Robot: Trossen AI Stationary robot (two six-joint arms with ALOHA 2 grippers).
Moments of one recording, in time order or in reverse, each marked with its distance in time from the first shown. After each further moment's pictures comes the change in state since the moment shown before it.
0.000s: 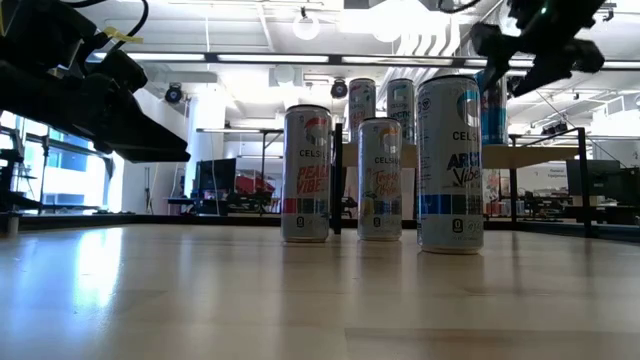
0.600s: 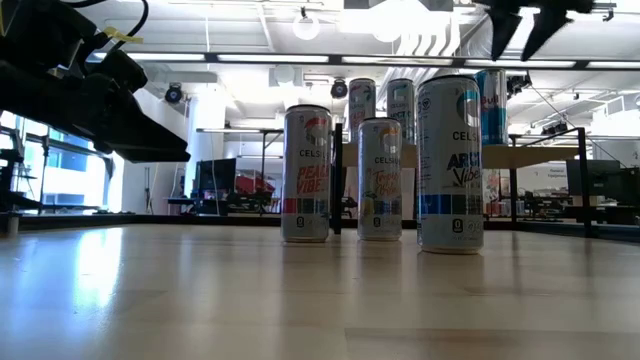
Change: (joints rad) left arm 0.000 0.000 0.000 0.000 0.000 0.000; right arm -0.281 0.062 0.504 -0.300 -0.458 -0.540
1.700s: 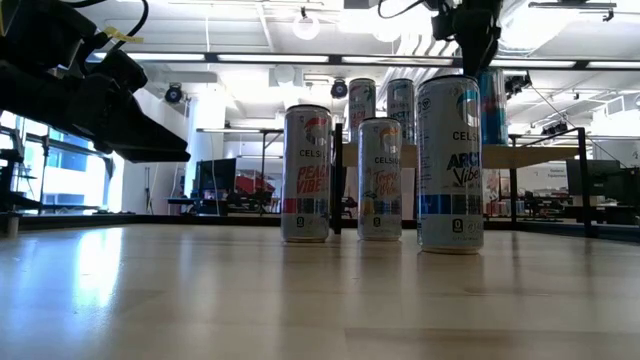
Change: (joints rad) left arm 0.000 0.000 0.000 0.000 0.000 0.000; right arm -0.516 0.351 0.341 0.000 -0.545 -1.172
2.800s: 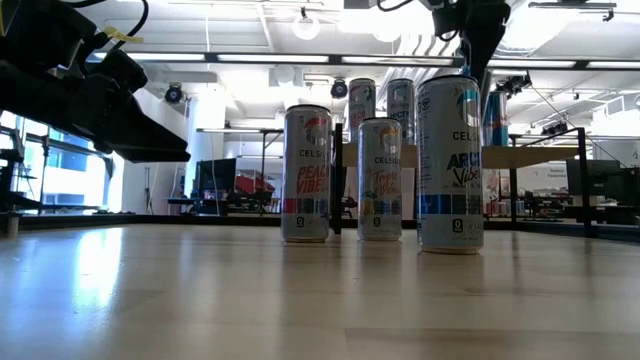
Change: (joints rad) left arm 0.000 0.000 0.000 0.000 0.000 0.000; right arm 0.059 -0.030 -0.067 0.004 -0.015 -0.149
